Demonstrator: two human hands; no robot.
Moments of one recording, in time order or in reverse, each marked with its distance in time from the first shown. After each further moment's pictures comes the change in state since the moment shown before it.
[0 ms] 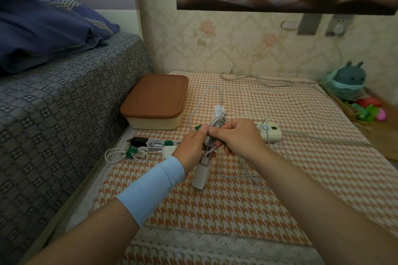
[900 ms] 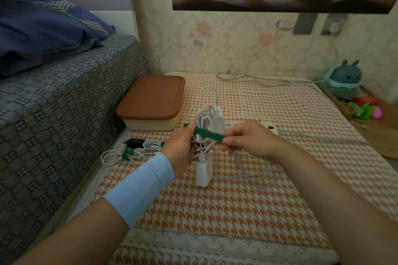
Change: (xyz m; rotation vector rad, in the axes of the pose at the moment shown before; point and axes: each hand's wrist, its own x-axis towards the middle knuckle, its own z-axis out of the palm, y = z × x) left_hand 0.008 -0.004 -0.008 -0.366 0.036 -0.107; right_hand 0.014 0.016 -0.048 -0.159 -0.340 -0.017
